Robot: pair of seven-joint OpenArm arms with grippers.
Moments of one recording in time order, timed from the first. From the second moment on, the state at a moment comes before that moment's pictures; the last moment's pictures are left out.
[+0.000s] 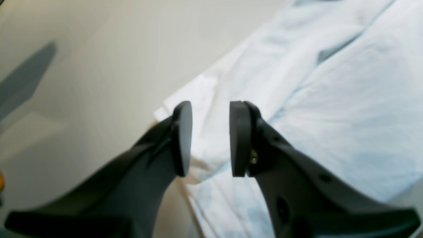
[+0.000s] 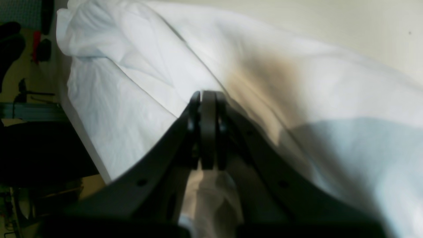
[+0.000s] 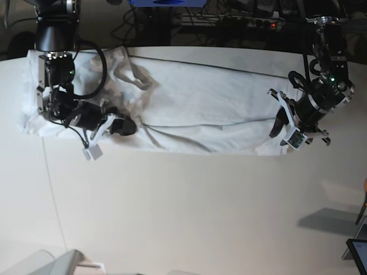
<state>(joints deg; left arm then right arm) 12.2 -27.2 -16.8 108.1 -16.0 -40.6 41.6 2.4 8.5 5.3 75.0 49.9 27.2 -60.0</state>
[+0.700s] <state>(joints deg) 14.8 -17.4 -23.8 107.8 -7.5 -40.7 41.4 -5.2 8.3 6.5 97.3 48.6 26.2 -63.6</state>
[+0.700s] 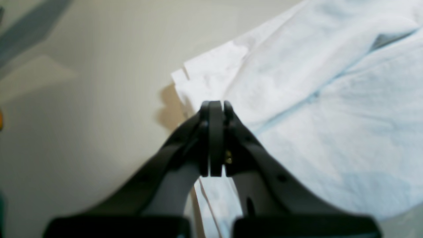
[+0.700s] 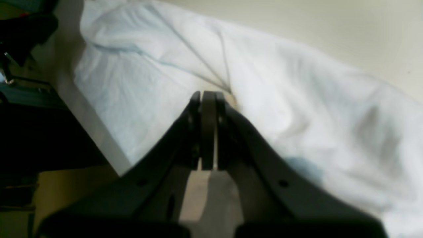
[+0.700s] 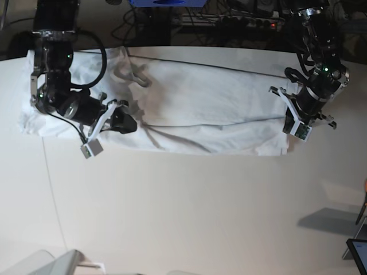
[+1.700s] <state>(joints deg) 13.3 -19.2 -14.0 95.6 2.2 -40.0 37.7 -15.6 16.0 31.0 86.4 46.6 26.9 -55.5</state>
